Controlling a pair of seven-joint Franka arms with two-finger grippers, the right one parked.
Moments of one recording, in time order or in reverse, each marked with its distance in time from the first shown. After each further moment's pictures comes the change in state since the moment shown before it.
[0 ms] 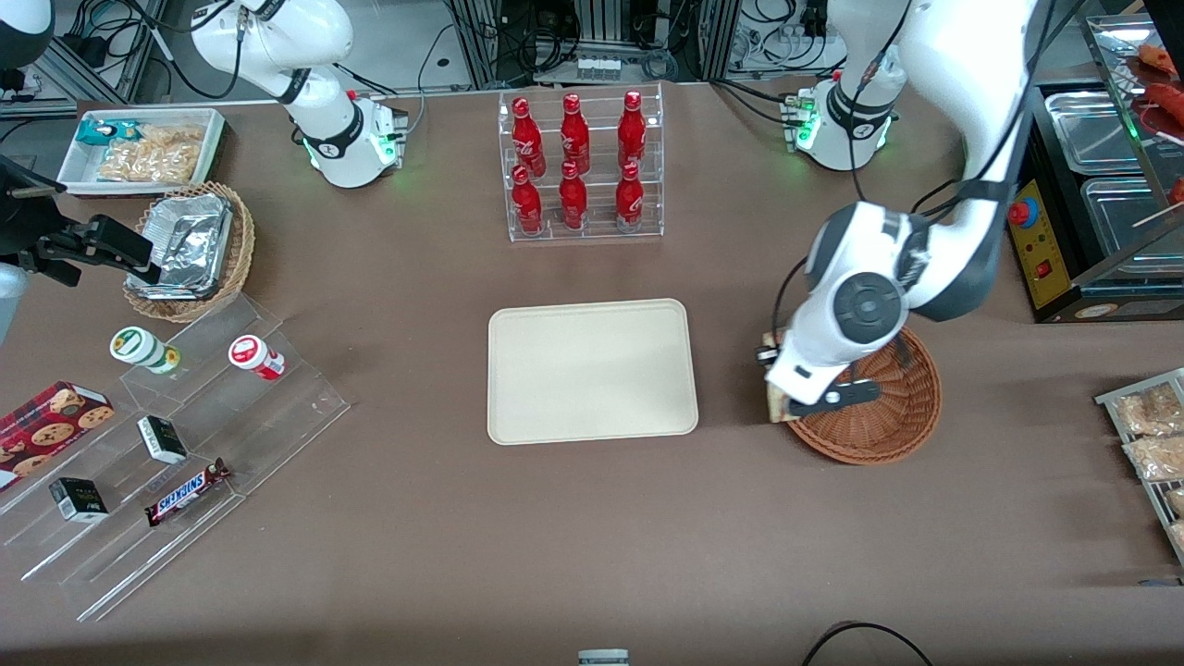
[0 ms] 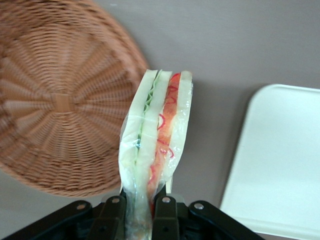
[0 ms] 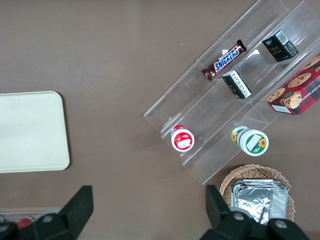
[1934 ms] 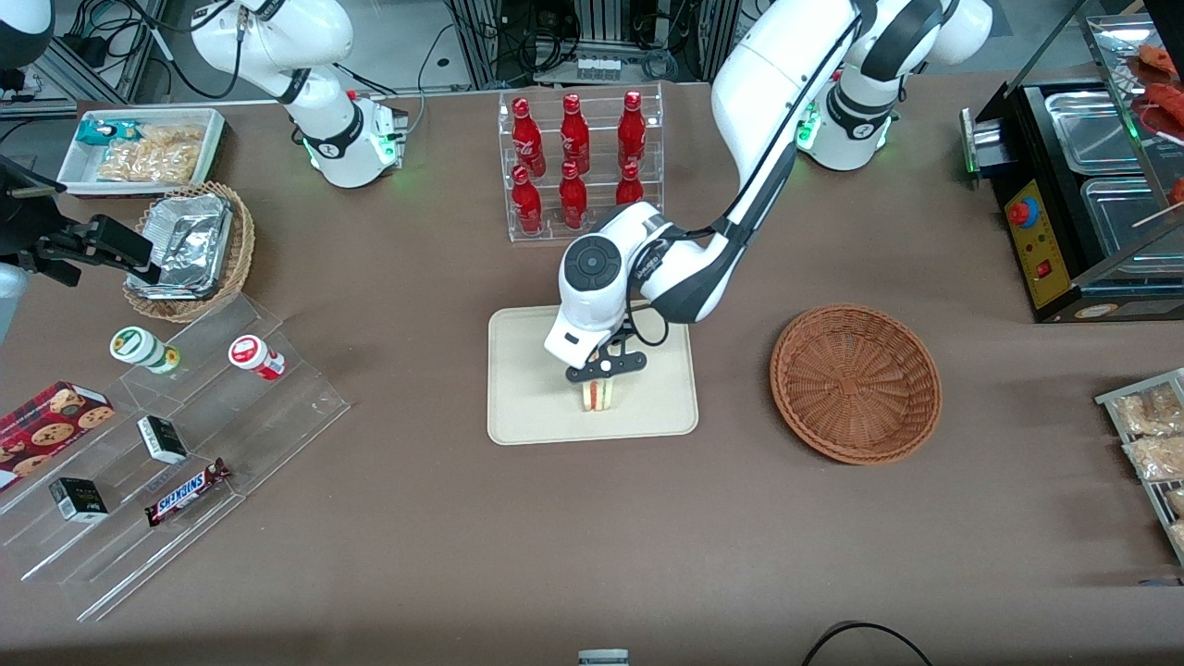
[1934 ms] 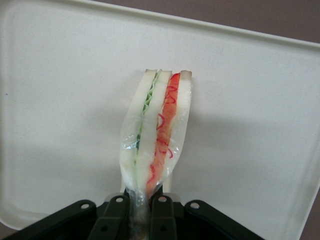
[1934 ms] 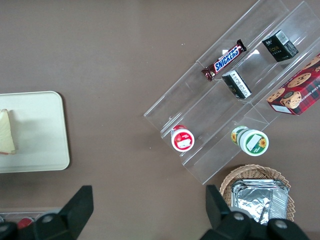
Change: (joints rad) arm -0.386 0.364 -0.016 0.330 0.000 0.213 -0.448
